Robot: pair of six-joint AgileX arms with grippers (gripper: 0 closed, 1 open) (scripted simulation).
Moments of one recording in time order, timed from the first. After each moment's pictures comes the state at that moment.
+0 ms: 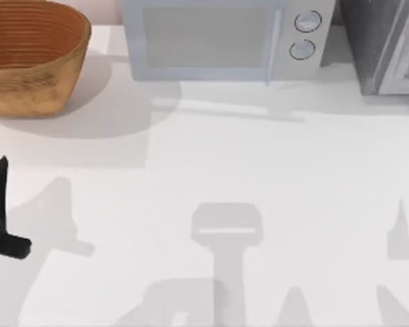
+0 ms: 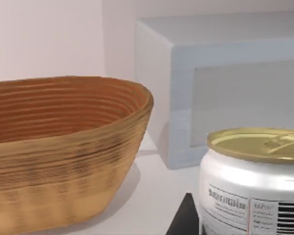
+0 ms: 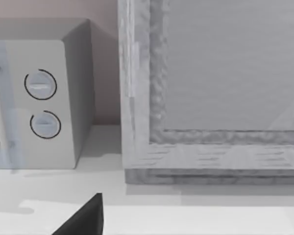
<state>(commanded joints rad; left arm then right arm) -0.05 0.27 0.12 0.12 0.23 0.02 0.00 0.00 0.00 0.00 0.00 0.00</state>
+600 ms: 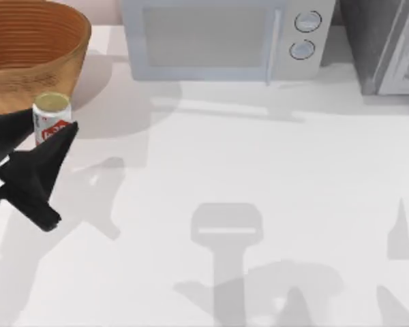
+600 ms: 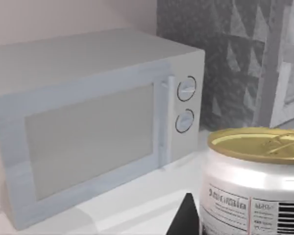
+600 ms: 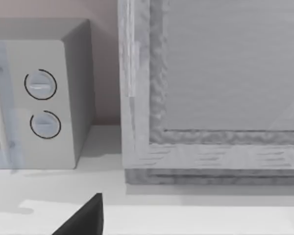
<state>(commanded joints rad) -0.12 0.73 0.32 0.35 0.58 0.03 0.00 0.00 0.00 0.00 0.00 0.00</state>
